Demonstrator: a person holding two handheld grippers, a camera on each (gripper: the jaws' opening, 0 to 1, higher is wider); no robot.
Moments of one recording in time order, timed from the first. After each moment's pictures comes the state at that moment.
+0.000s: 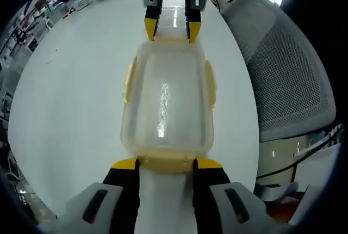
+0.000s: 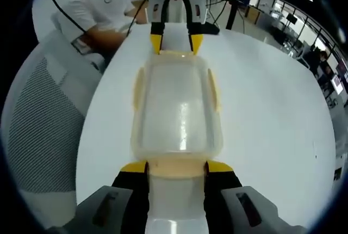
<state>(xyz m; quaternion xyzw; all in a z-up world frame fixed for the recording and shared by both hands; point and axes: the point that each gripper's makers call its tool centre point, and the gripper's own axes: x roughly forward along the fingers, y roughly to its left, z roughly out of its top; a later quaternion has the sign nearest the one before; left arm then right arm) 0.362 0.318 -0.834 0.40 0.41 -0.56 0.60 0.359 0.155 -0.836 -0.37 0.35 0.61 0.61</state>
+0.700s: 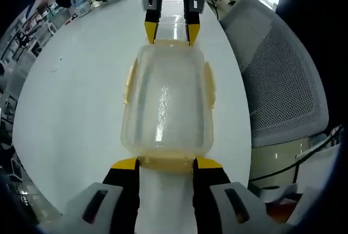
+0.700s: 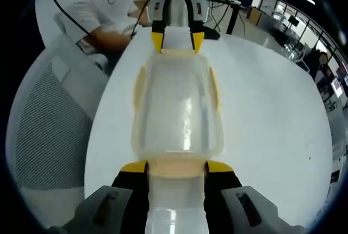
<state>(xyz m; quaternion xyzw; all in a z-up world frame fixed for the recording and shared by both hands) 0.362 0.310 -0.806 0.40 0.40 -0.56 0.61 0.359 0.148 -0.812 -0.38 0.34 0.61 0.61</state>
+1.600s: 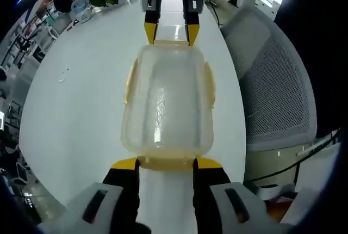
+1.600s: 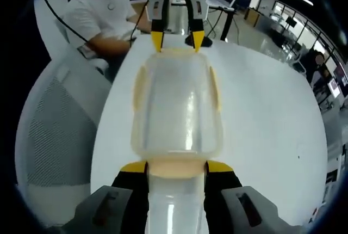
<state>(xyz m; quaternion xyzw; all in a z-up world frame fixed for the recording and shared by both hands) 0.375 0.295 -0.766 0.41 0.39 -0.56 0.61 0.371 0.134 -0.775 -0.38 0.34 0.60 0.61</state>
